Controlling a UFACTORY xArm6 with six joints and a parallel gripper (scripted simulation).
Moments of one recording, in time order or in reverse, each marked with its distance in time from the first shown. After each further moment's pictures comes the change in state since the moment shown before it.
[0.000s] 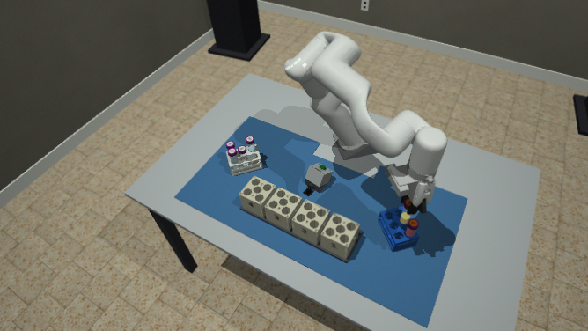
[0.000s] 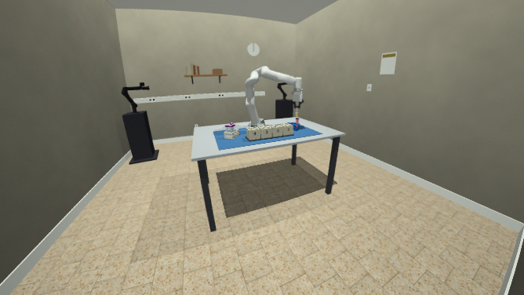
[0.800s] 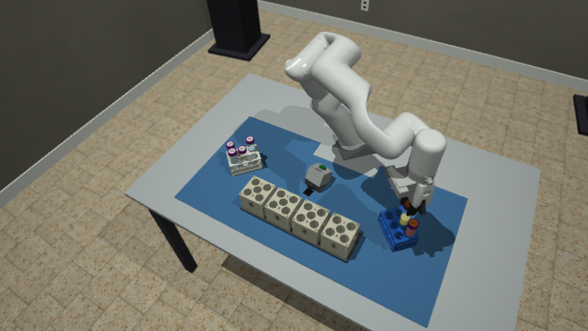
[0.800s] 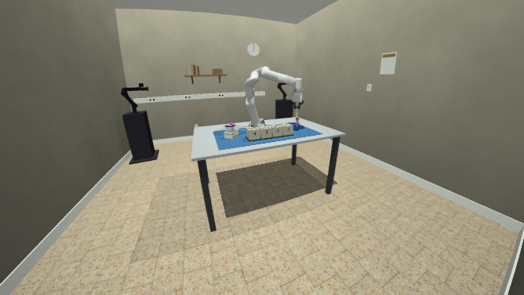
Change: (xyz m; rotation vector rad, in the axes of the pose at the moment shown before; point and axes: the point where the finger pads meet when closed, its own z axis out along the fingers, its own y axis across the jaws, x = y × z) arm 0.000 0.000 0.007 0.000 0.000 0.000
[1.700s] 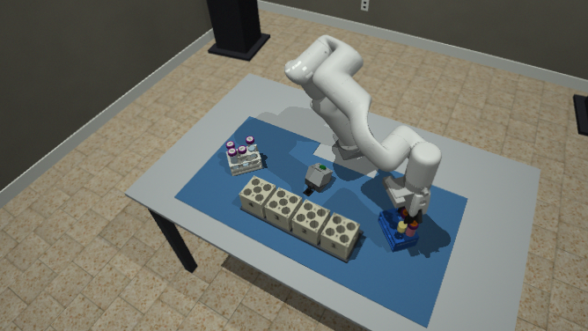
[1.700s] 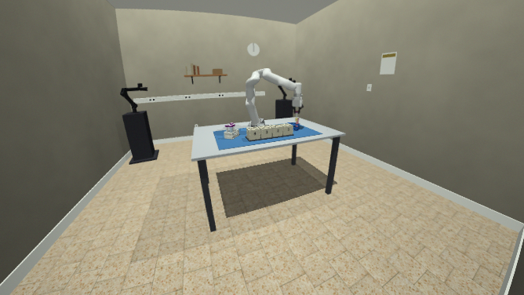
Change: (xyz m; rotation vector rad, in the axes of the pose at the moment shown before) arm 0.000 0.000 0.046 0.001 0.000 0.000
